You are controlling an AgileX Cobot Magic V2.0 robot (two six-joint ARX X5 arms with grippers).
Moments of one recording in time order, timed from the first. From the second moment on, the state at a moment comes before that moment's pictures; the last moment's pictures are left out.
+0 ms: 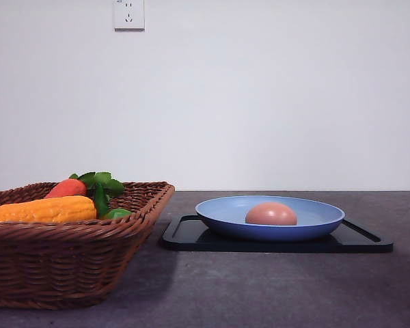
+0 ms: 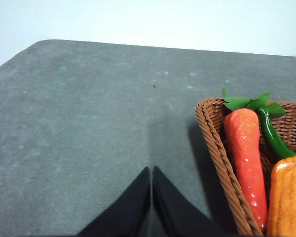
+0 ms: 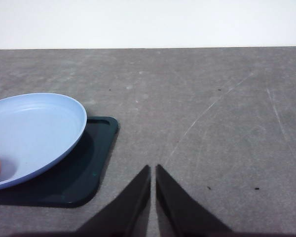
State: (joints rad) left_arx -0.02 0.00 0.04 -0.20 -0.02 -0.07; right_arx -0.01 0.01 0.02 -0.16 -0.10 0.06
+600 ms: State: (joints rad) left_arx -0.02 0.00 0.04 -0.20 -0.02 -0.07; right_arx -0.01 0.01 0.02 -0.16 -0.10 0.06
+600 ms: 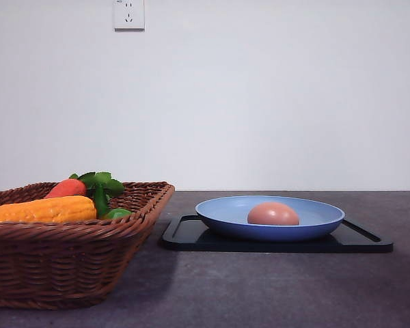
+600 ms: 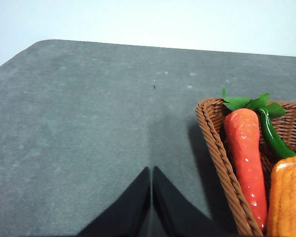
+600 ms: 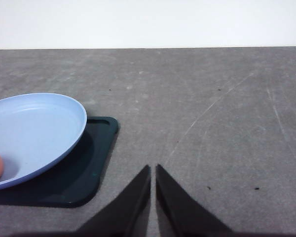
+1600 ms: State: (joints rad) left_arx -0.02 0.00 0.04 -0.20 -0.02 -0.07; right_arx -0.01 0.01 0.02 -0.16 -0.10 0.06
